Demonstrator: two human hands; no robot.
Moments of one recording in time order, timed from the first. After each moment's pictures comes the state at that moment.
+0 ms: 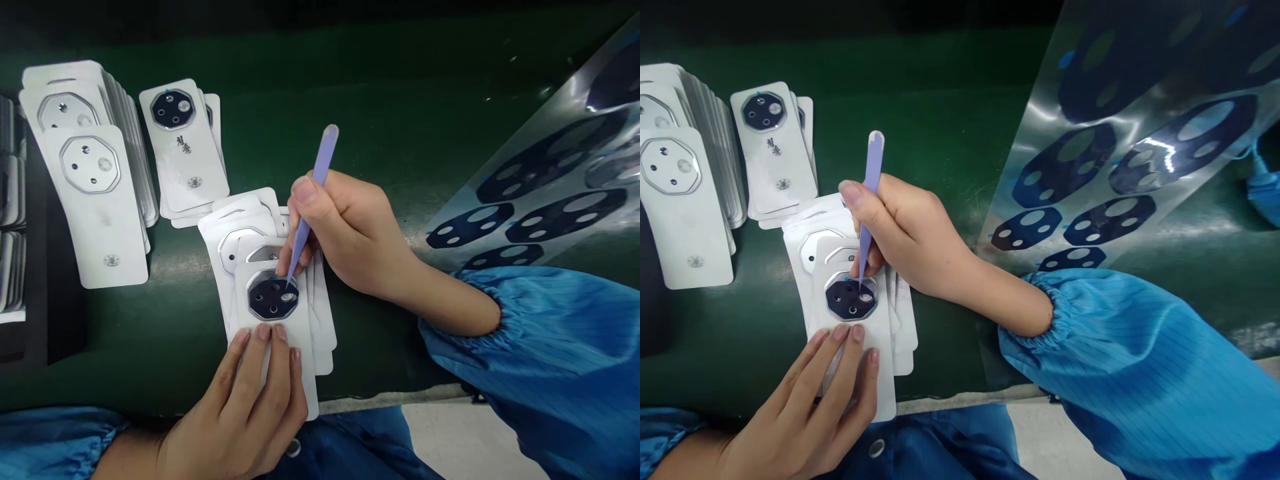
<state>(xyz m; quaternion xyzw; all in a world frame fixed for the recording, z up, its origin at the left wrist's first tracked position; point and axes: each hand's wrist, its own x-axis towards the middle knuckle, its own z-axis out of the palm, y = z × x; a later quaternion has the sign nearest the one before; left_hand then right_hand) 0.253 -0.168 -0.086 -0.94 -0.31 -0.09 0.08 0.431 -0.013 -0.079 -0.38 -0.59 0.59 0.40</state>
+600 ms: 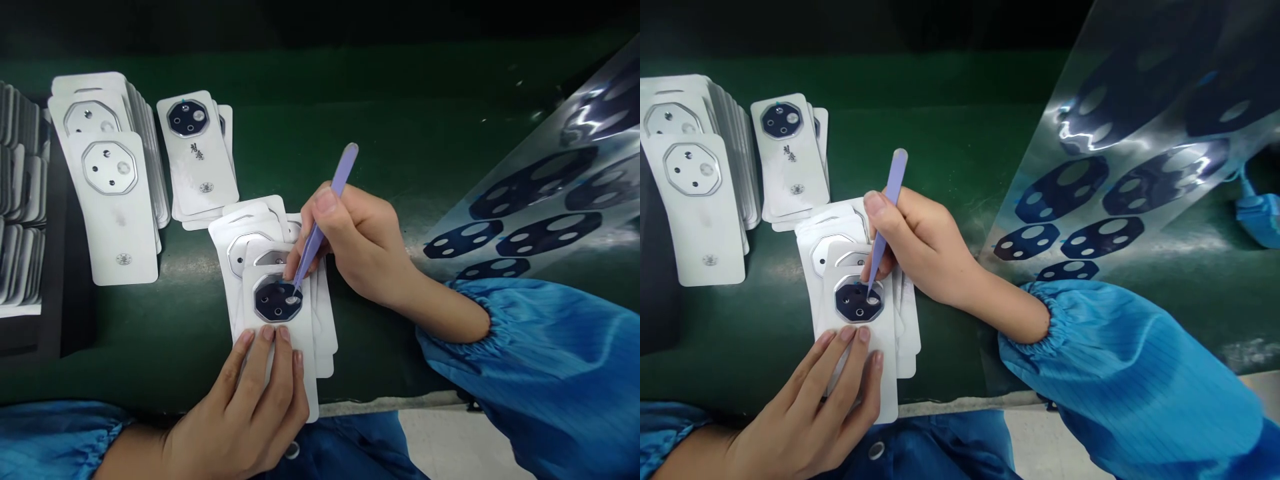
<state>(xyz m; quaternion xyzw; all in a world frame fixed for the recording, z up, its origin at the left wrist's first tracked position) 0.251 -0.170 -0.088 -0.94 -0.32 -0.10 0.10 0.433 -0.016 -0.081 -0.37 -0.59 0.60 0.40</state>
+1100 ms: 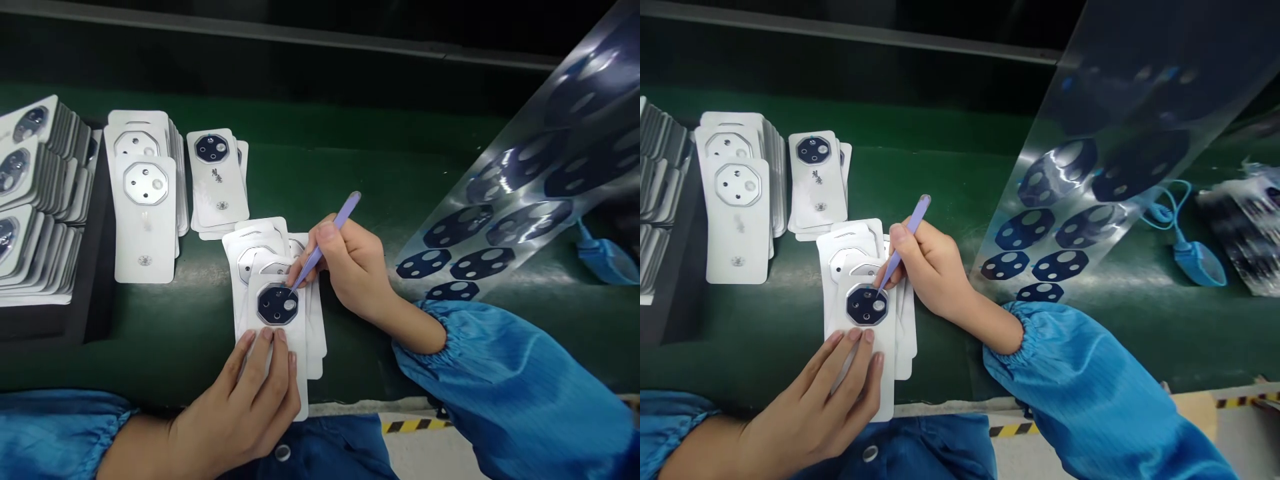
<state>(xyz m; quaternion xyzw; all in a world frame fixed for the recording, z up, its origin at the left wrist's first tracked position) 0.251 -0.171 -0.090 -0.93 -0.32 -0.12 0.11 0.434 -0.025 -0.083 -0.40 -0.60 0.56 0.41</state>
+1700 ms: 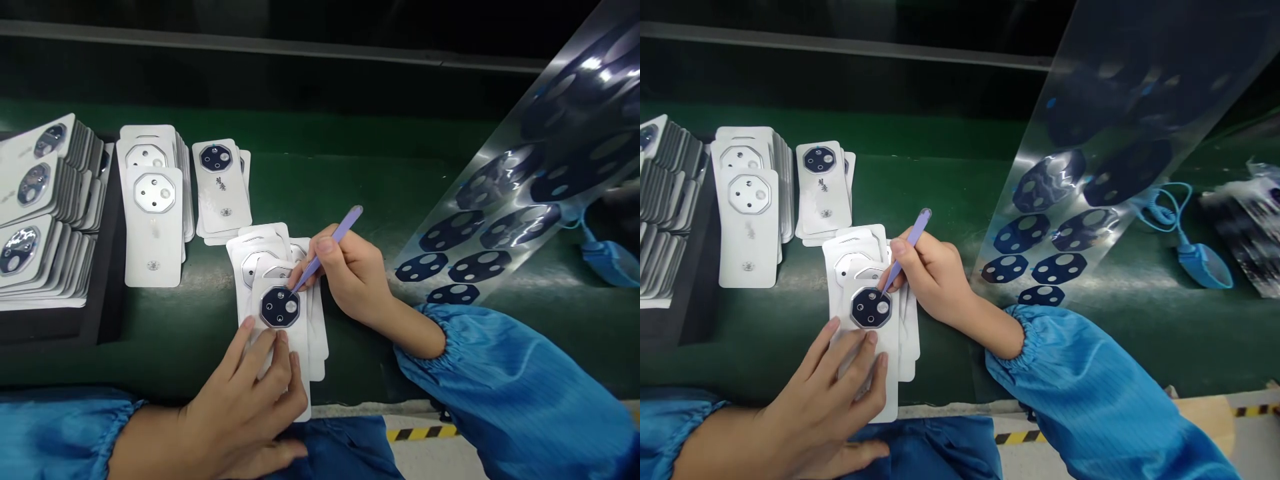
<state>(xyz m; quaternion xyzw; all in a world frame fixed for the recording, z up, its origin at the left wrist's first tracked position) 0.249 -0.165 -0.089 -0.93 -0.34 -0.12 0.01 0.438 -0.027 -0.087 -0.38 -0.65 0.51 0.41</state>
